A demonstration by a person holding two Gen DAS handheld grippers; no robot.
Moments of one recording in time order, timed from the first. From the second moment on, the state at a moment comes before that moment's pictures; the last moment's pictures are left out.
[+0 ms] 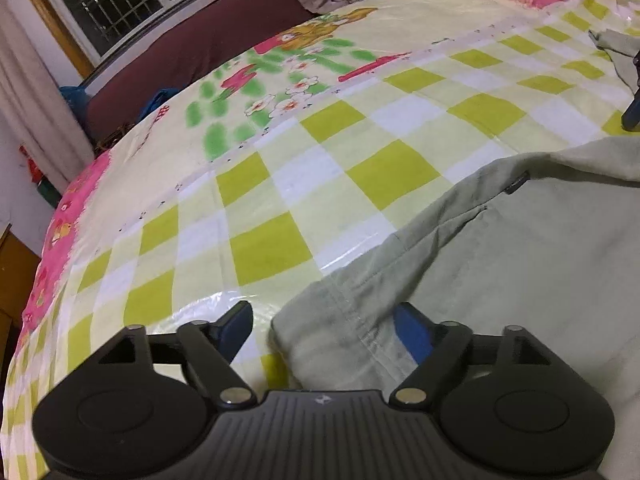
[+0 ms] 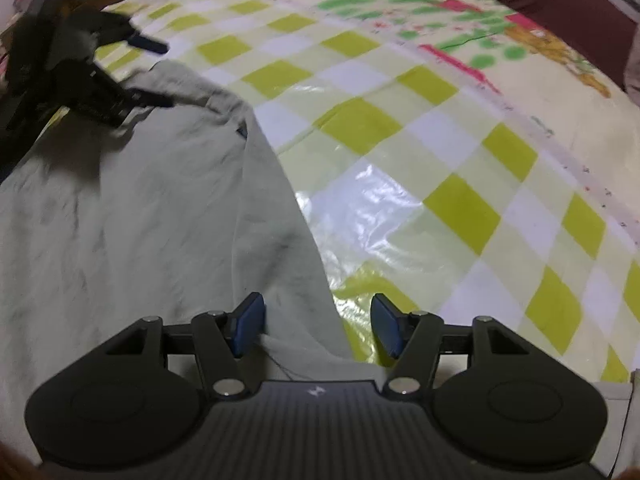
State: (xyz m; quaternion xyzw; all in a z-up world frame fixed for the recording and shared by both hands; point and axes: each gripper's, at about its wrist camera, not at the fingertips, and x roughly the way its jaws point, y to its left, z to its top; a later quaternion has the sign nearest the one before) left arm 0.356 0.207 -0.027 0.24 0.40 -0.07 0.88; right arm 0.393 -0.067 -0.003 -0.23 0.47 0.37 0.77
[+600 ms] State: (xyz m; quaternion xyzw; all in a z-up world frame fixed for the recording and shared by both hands) left arm 0.359 0.191 -0.028 0.29 0.40 -0.08 0.86; right arm 0.380 -0.072 -0.009 -0.26 0.46 0.36 0.77
